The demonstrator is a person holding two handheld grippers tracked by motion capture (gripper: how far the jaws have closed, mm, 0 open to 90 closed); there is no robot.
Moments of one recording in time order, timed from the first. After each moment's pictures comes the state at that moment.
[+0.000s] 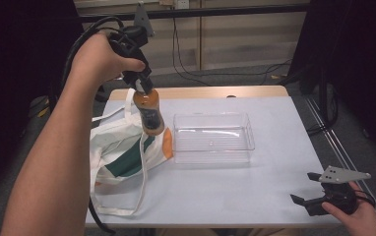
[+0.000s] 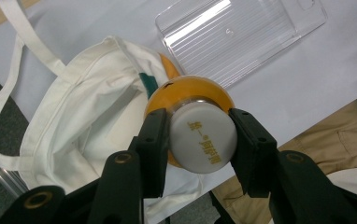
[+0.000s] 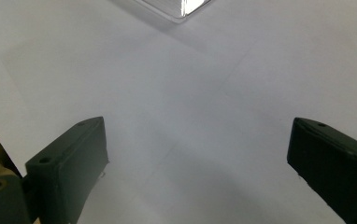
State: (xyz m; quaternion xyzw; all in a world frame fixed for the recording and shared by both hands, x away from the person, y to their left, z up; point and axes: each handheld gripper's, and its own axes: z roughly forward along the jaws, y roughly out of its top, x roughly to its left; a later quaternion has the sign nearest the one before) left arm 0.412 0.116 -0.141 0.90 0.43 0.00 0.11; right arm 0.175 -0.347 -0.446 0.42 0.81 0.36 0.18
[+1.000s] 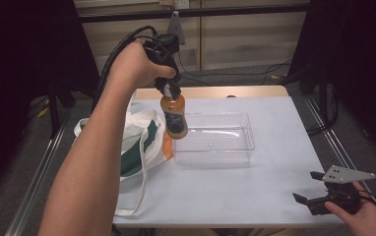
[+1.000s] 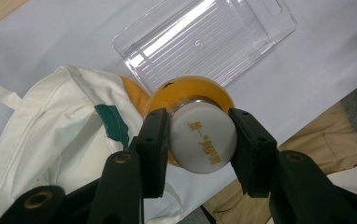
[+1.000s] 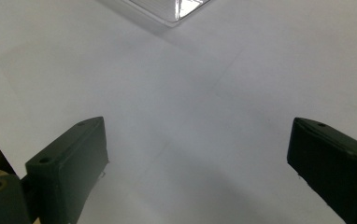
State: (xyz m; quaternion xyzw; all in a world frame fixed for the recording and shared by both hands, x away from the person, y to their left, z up) left arm 0.412 0.060 -0.164 0.91 0.40 -0.01 0.11; right arm 0.174 -0.352 -0.444 0.42 0.81 0.36 0.19
